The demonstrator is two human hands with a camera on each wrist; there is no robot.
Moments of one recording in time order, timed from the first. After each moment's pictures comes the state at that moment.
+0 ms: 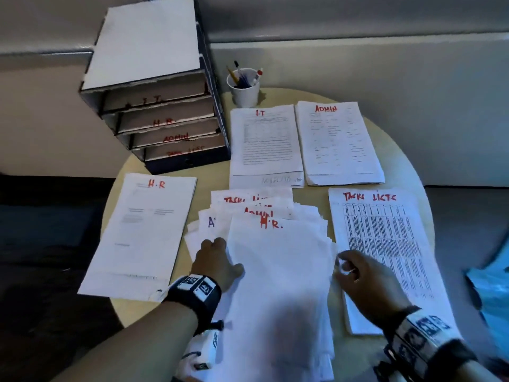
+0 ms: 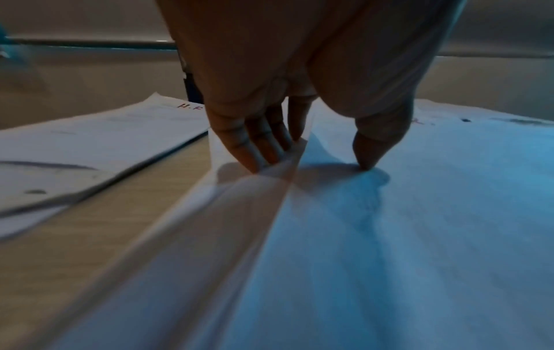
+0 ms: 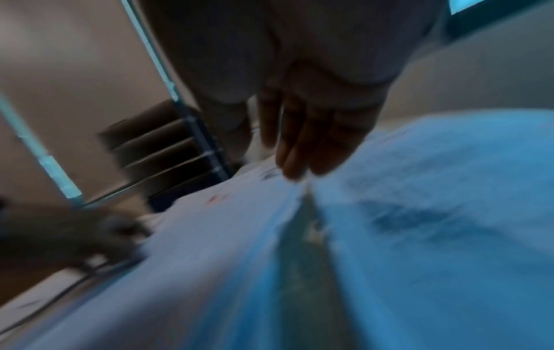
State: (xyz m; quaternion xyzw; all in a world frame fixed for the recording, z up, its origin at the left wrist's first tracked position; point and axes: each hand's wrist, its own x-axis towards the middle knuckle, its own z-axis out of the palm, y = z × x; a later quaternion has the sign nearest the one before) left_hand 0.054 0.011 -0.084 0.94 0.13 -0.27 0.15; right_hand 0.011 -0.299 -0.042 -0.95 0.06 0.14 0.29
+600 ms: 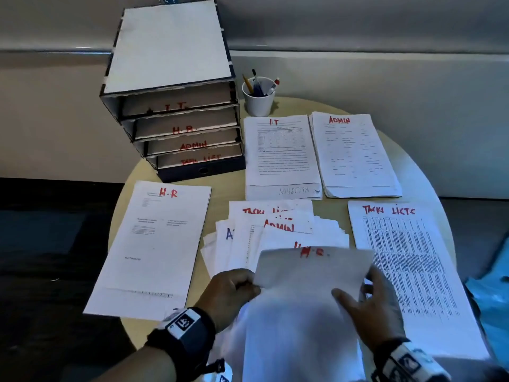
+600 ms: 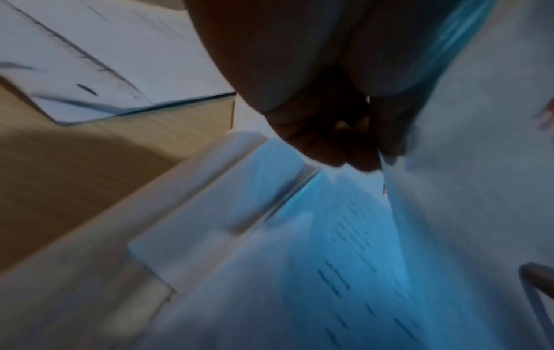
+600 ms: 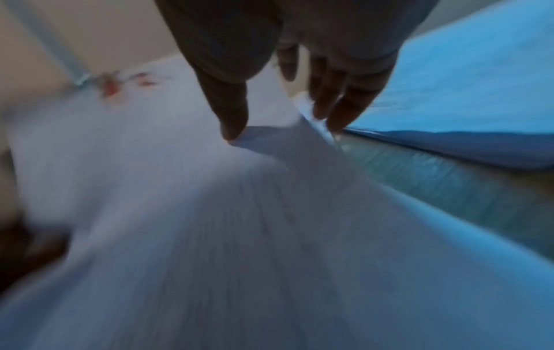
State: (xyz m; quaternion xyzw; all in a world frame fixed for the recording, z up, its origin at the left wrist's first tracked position) left_hand 0.028 0.050 -0.068 0.81 0.01 -0.24 0.53; right_hand -0.001 -0.232 -0.067 -0.90 0.20 0.01 0.39
